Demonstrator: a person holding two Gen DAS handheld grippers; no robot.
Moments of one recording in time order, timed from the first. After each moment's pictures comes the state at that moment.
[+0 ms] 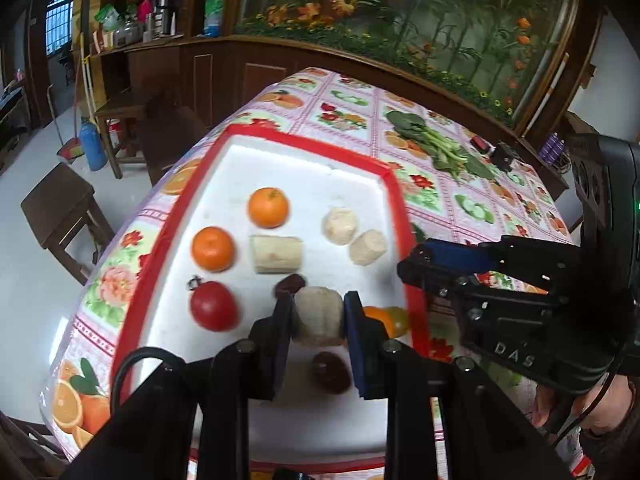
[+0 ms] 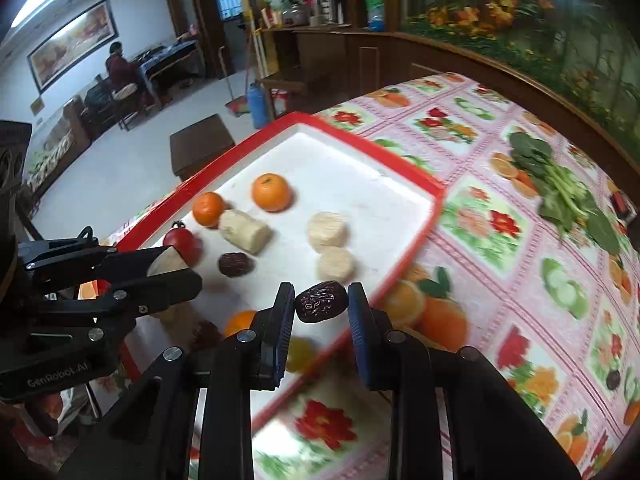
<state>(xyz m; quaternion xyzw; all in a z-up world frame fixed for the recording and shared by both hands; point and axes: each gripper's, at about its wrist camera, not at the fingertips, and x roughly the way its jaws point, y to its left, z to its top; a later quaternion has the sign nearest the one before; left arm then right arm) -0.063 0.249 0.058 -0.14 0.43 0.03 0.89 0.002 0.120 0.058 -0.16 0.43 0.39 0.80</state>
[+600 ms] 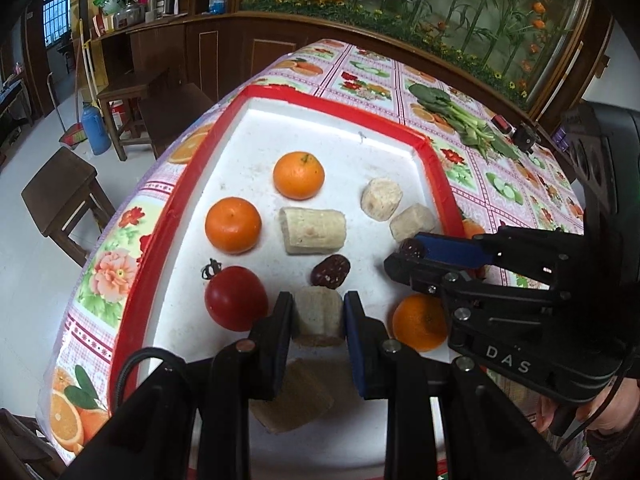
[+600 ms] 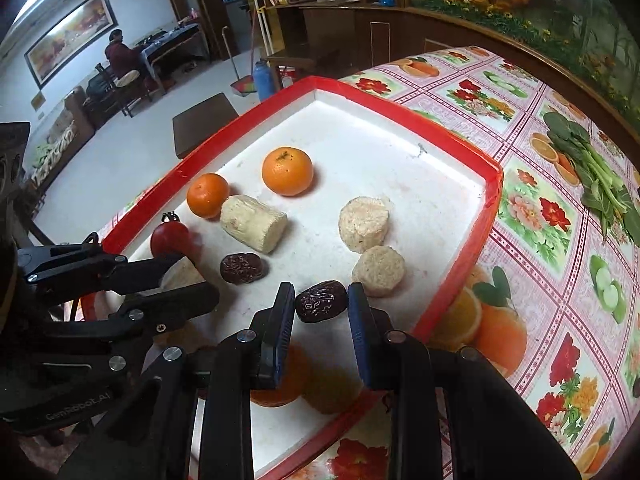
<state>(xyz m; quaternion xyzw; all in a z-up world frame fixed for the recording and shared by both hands) -0.052 0.265 0.028 -0.13 0.47 0.04 0.87 0.013 0.150 0.026 -0.16 0.46 0.39 0.78</state>
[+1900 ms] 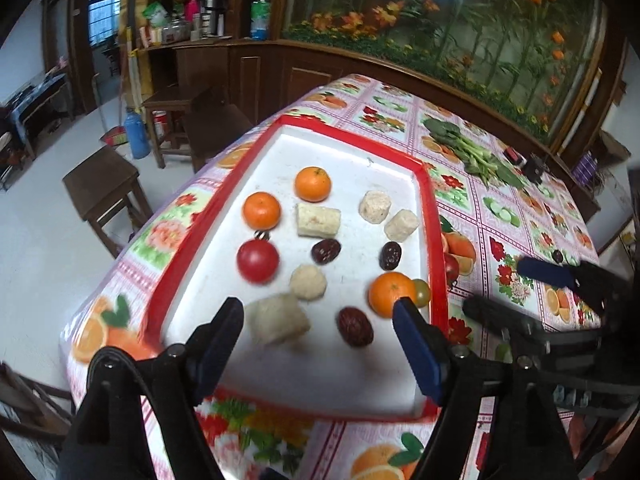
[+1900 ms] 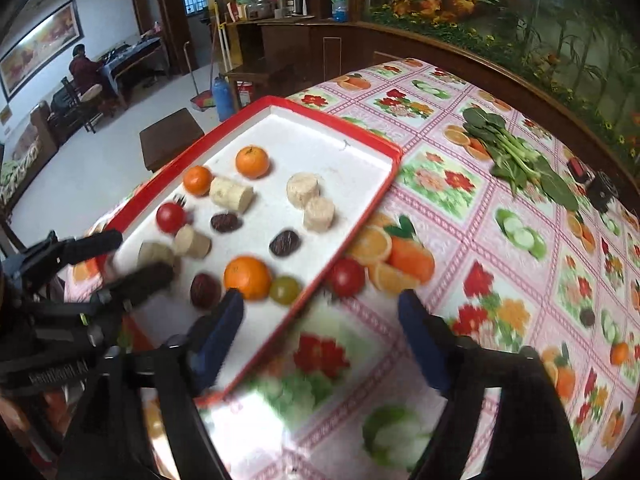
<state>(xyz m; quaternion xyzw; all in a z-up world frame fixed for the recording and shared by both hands) -0.111 0.237 0.064 -0.14 0.42 0.12 0.89 -0.041 0.083 0.071 -0.16 0.44 0.31 0.83</state>
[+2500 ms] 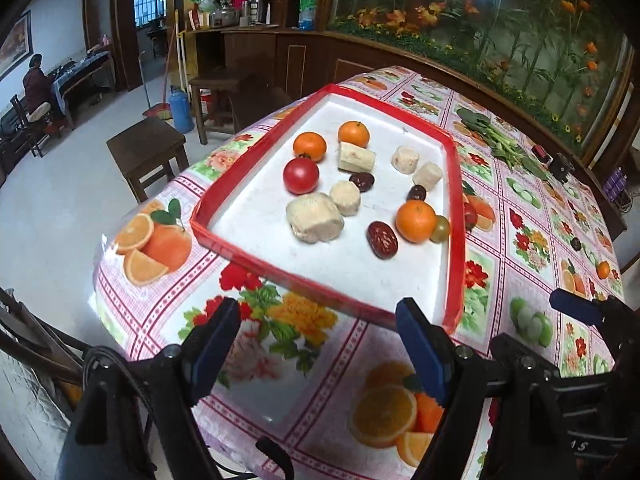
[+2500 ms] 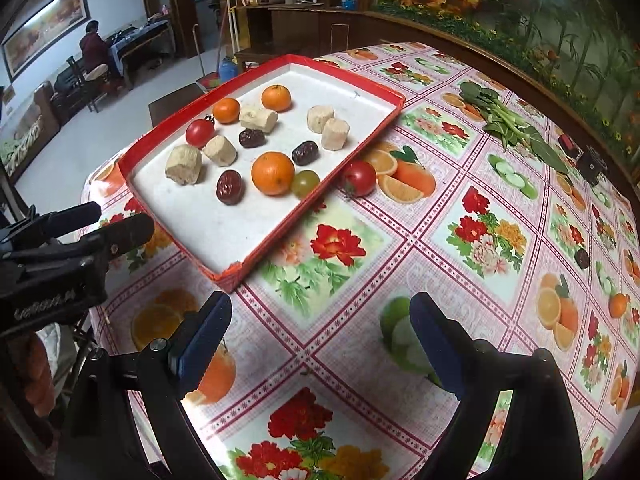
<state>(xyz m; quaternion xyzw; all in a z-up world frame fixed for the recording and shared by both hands) -0.168 0.210 0.048 -0.16 0.43 0.20 0.87 -0.102 0.051 0.049 -0.19 0.45 0.31 0.82</state>
